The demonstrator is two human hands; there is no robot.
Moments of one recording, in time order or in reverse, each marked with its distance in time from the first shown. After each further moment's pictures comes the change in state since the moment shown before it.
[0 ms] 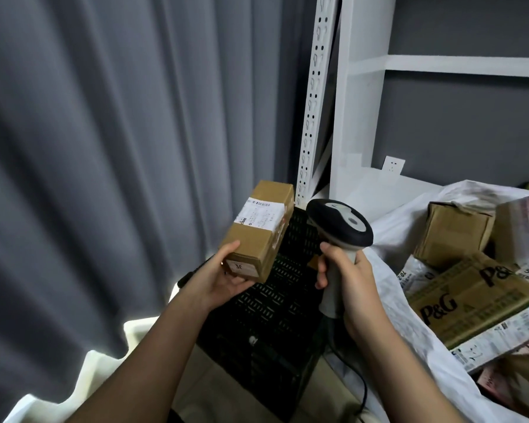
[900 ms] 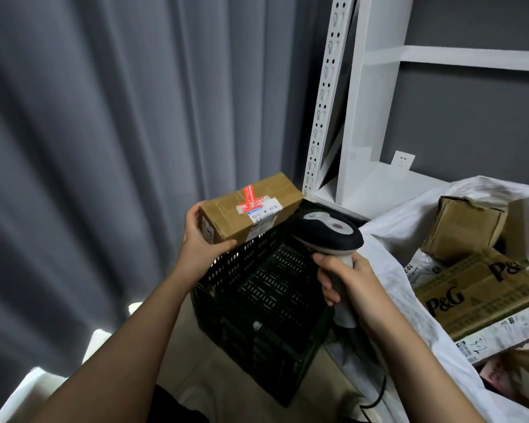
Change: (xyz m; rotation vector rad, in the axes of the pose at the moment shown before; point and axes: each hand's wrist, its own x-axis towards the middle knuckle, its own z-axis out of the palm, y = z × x) left_hand -0.002 0.018 -0.038 0.747 0.171 0.811; right_hand -0.012 0.001 -0.008 -0.146 -0.284 0.134
